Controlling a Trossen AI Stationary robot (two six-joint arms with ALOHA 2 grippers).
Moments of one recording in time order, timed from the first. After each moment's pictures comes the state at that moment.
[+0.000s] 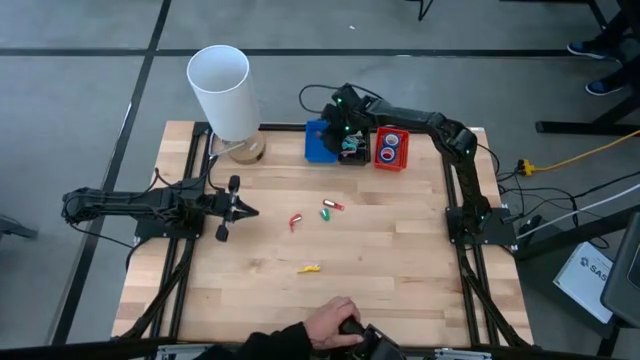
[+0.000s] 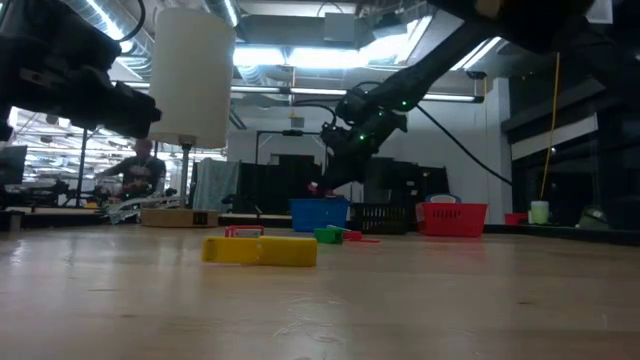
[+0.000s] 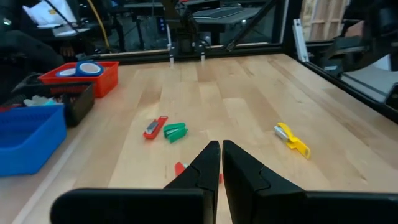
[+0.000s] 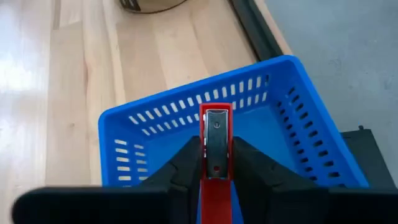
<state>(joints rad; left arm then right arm) 0.10 0.23 0.01 0.04 0.16 0.07 -0.64 2.16 1.64 -0.37 -0.37 -0.19</state>
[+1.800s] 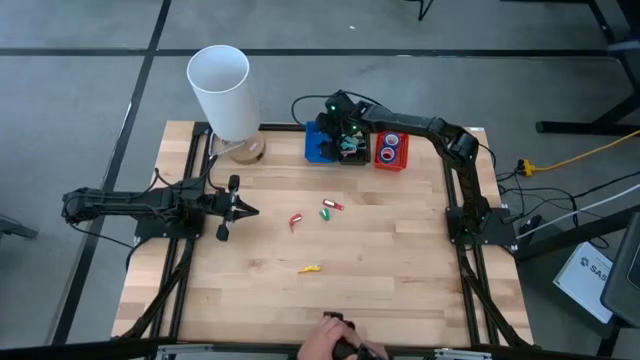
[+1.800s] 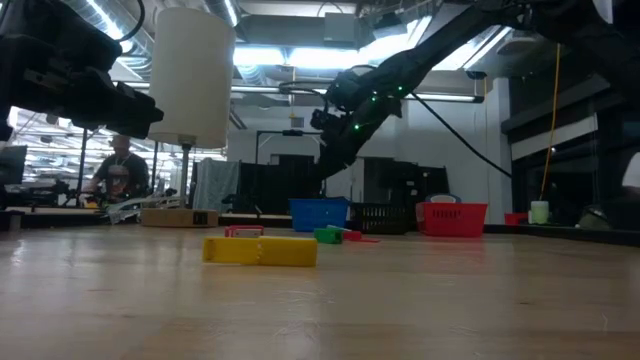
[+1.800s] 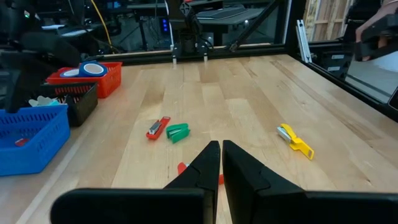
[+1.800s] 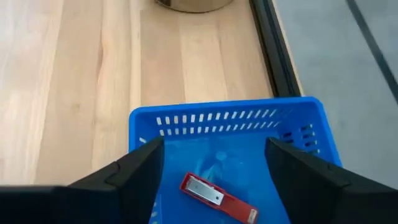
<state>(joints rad) 0.10 0.23 0.01 0.05 0.15 0.07 -0.55 2.12 1.65 -0.39 -0.24 -0.39</state>
